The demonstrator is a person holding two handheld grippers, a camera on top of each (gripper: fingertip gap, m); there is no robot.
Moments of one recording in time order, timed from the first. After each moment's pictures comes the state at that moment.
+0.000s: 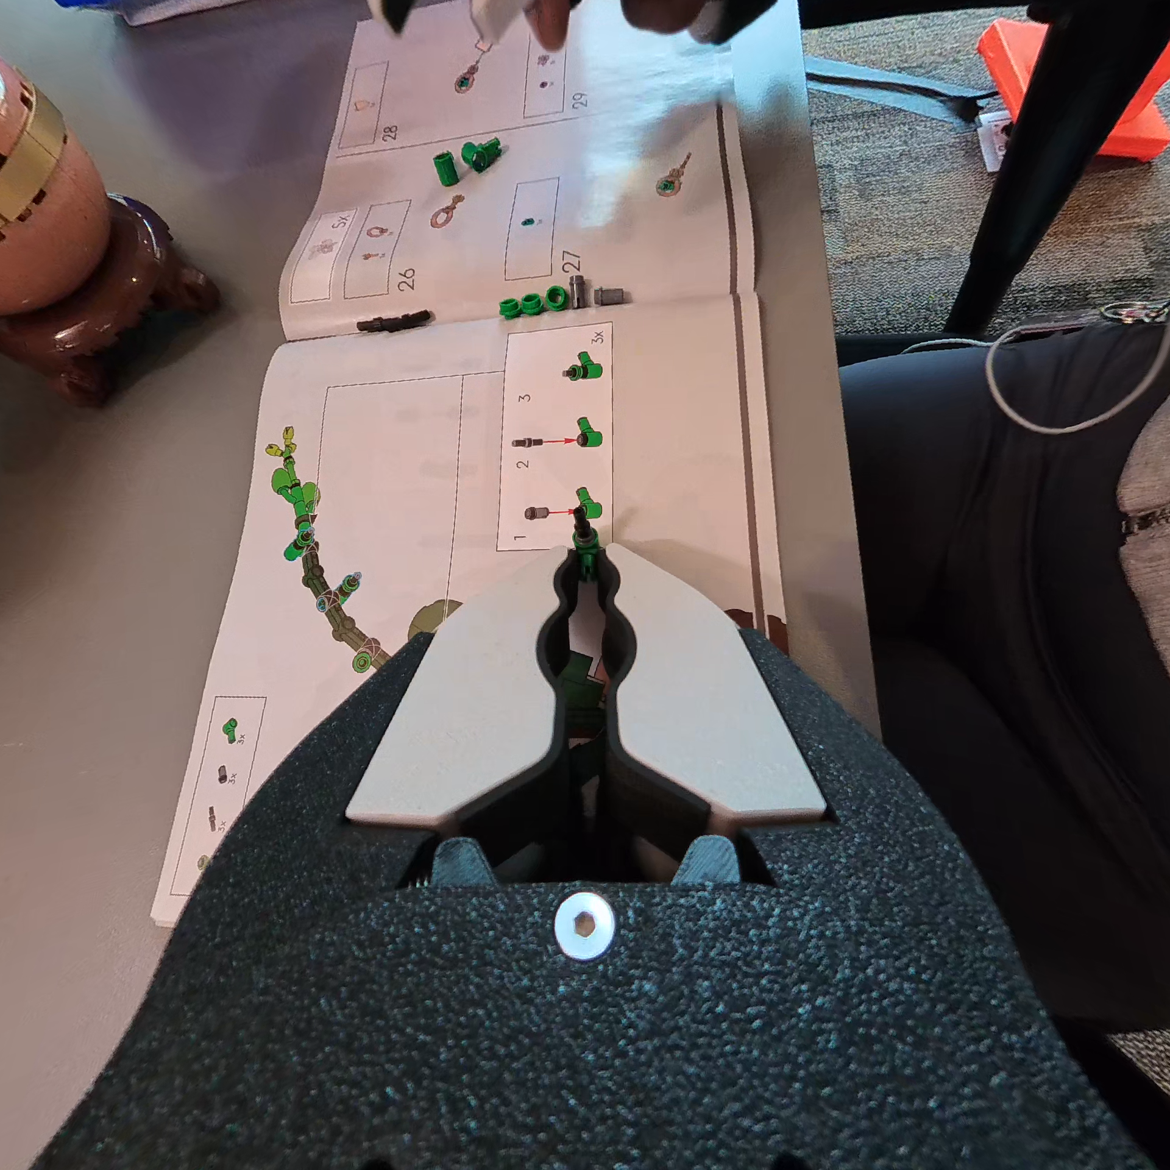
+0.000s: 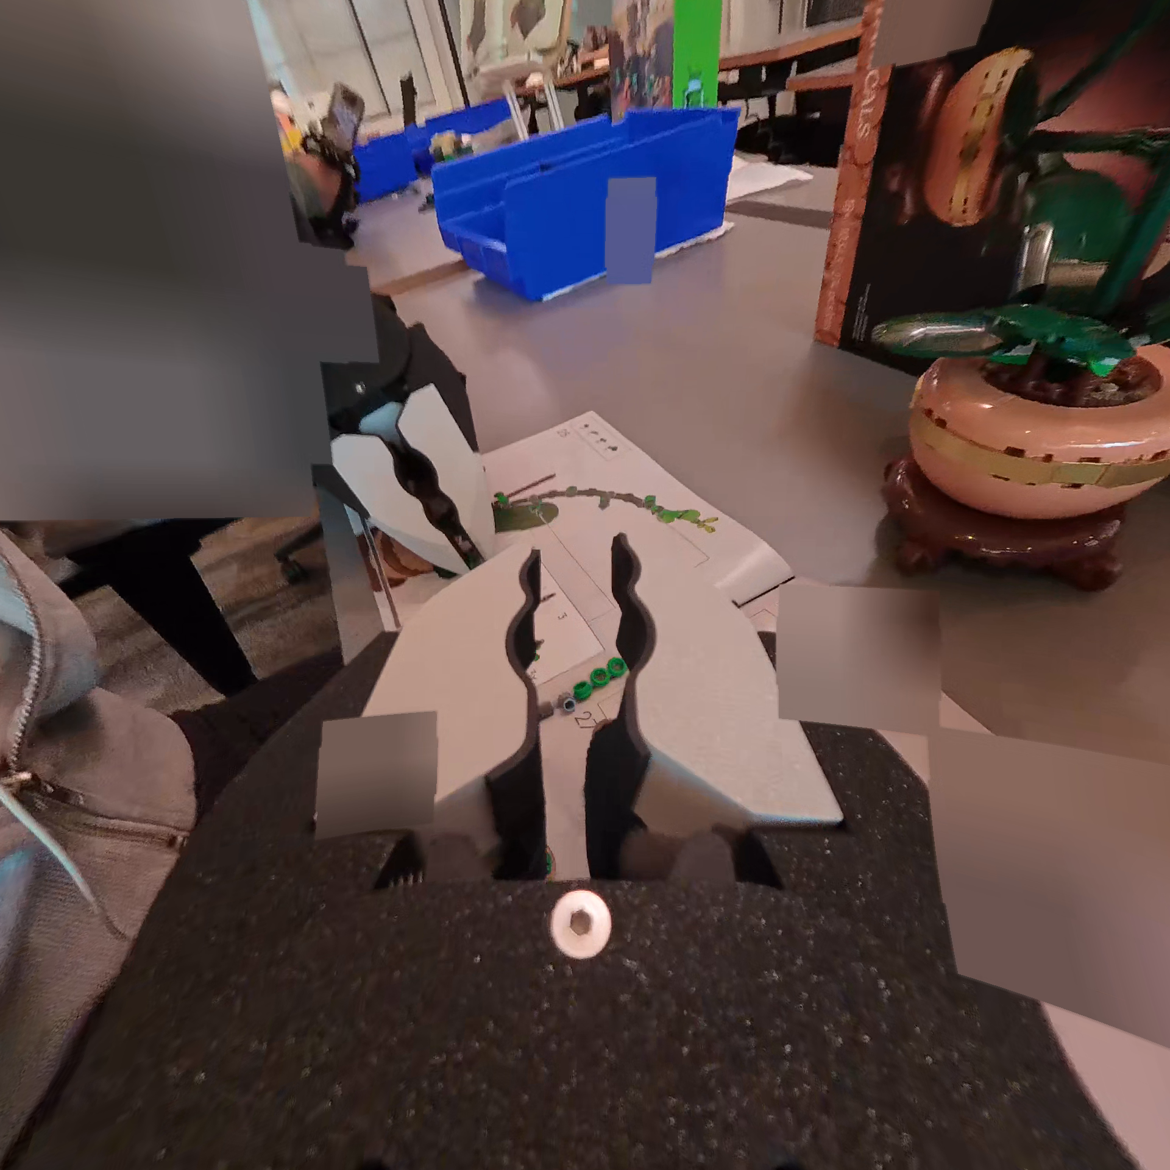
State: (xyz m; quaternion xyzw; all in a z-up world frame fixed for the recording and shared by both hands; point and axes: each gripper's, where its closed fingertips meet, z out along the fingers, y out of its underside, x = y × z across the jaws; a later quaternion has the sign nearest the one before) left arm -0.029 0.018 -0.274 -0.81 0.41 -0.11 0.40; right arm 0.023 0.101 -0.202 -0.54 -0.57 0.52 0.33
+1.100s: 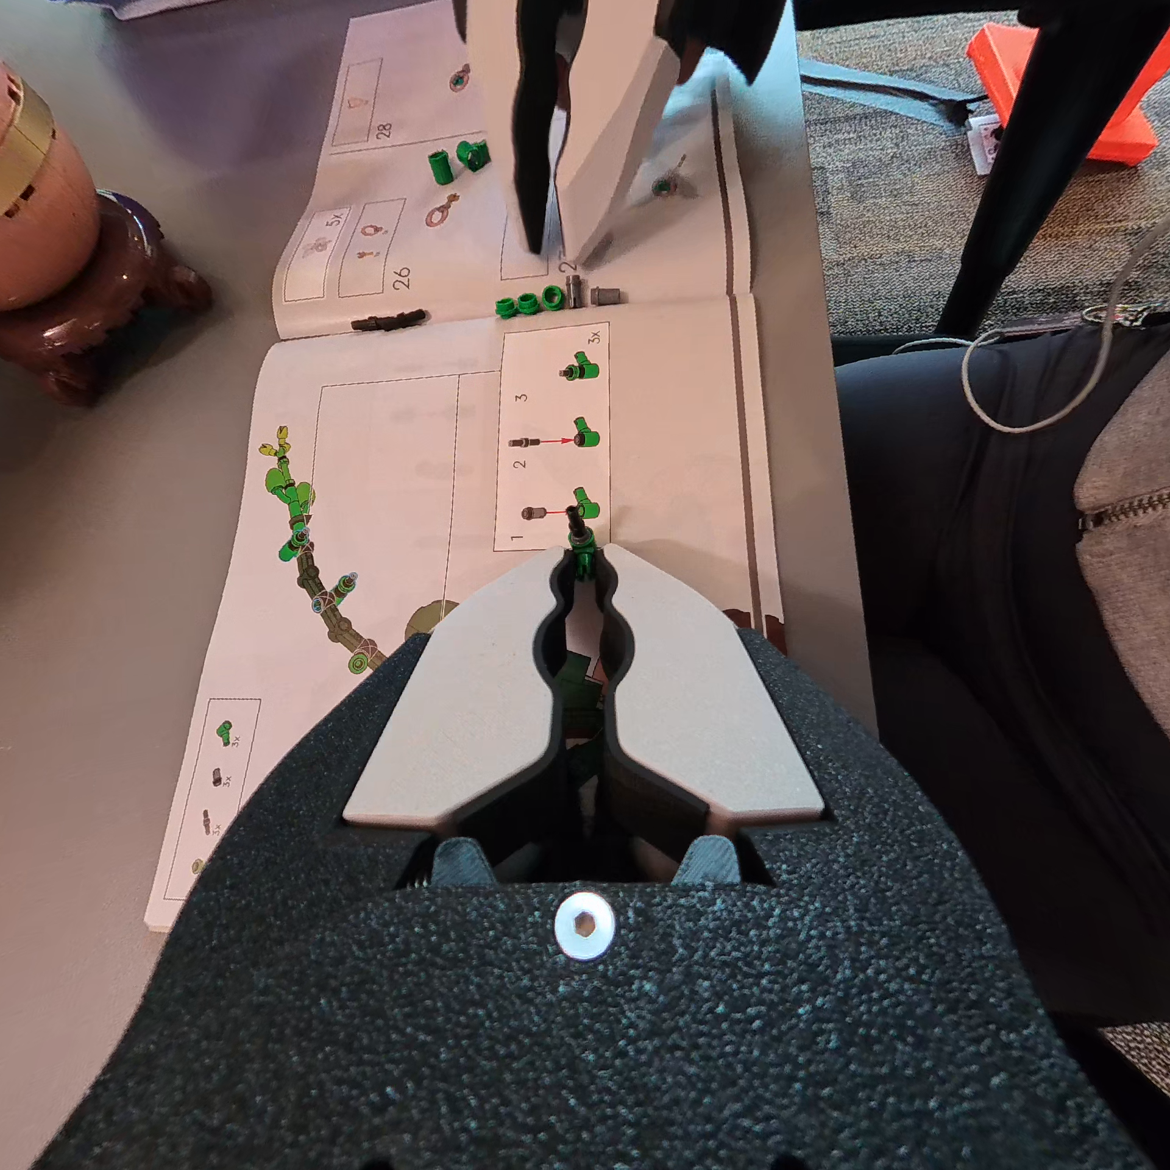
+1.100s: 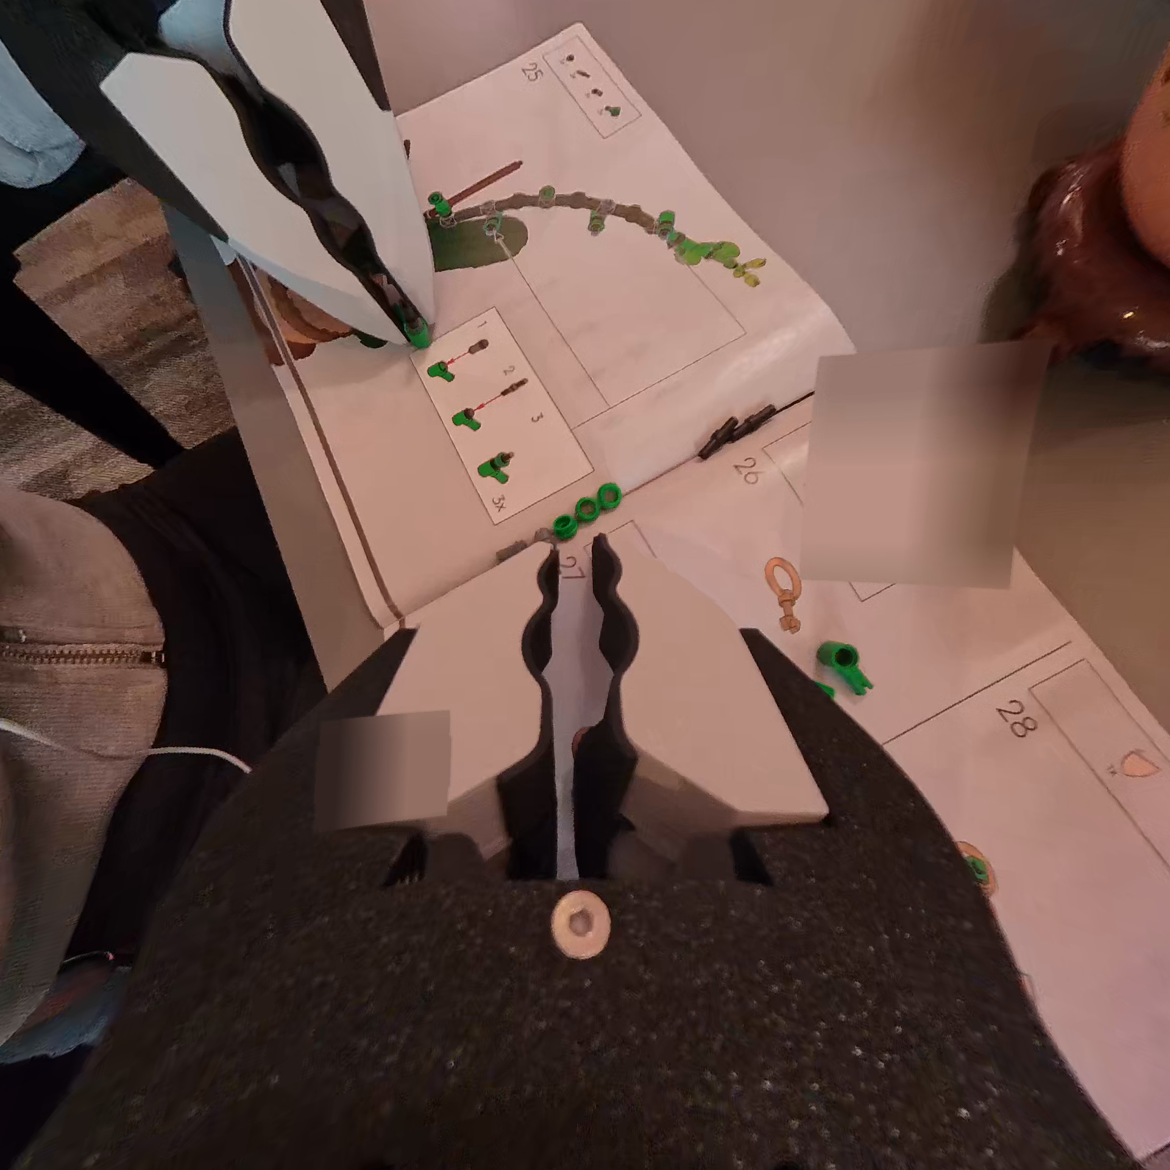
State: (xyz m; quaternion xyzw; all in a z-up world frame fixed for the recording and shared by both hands) left arm -0.029 0.020 -0.275 -0.81 0.41 -0.12 0.40; right arm 0.040 0.097 -0.267 -0.60 -0.69 0.34 0.21
